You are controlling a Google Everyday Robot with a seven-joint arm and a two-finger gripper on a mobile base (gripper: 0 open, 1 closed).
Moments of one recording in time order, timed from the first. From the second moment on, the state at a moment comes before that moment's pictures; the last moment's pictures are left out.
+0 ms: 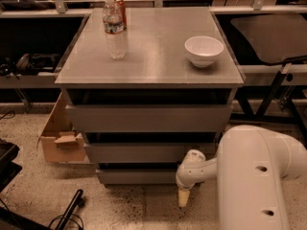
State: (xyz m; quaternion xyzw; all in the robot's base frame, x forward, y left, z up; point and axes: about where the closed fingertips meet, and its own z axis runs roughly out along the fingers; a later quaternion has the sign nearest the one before) arm 0.570 -0.144 0.260 -0.68 0.73 -0.04 0.08
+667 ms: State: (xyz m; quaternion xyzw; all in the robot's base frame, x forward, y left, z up) arm 0.580 -0.148 0.222 -0.67 0.74 -0.01 0.09
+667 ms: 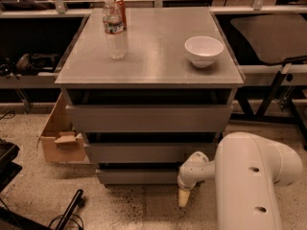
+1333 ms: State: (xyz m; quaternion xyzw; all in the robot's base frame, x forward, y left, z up) arm 0.602 -0.148 0.210 -0.67 0.74 -0.01 0.08
